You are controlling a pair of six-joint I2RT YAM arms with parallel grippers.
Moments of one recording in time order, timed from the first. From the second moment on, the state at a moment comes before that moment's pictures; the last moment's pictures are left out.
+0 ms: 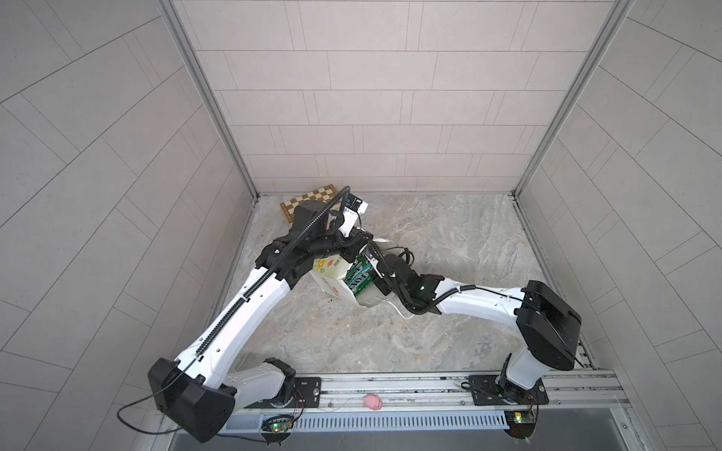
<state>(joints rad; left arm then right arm) -0.47 1.20 1.24 -0.54 0.47 -0.03 0.93 1.67 1.05 -0.02 0.44 -0.06</state>
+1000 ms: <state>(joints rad) -0.47 1.19 1.24 -0.53 0.42 -0.04 0.85 1.75 1.08 0.04 0.27 -0.07</state>
